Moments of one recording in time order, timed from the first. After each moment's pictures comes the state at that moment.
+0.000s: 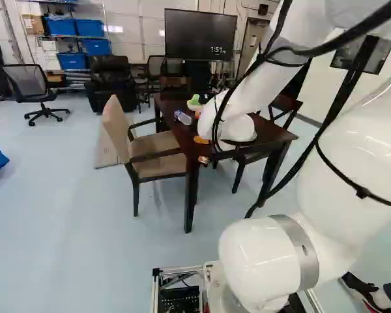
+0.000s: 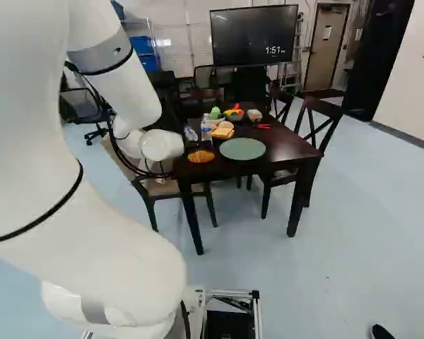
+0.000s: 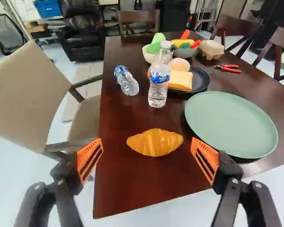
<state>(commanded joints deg) 2.1 3.4 -27.3 0.0 30.5 0.0</state>
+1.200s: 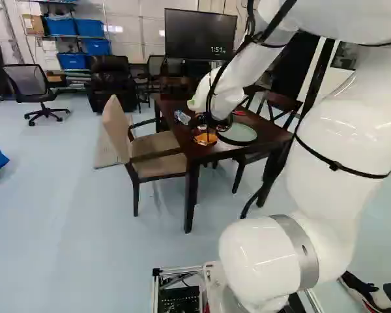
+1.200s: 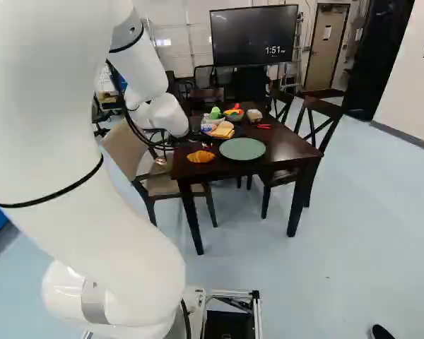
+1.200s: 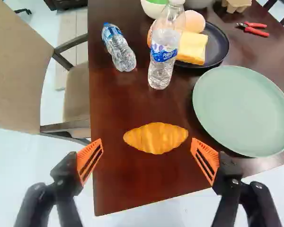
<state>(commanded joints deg) 1.8 -4.6 -44.3 0.0 2.5 0.0</state>
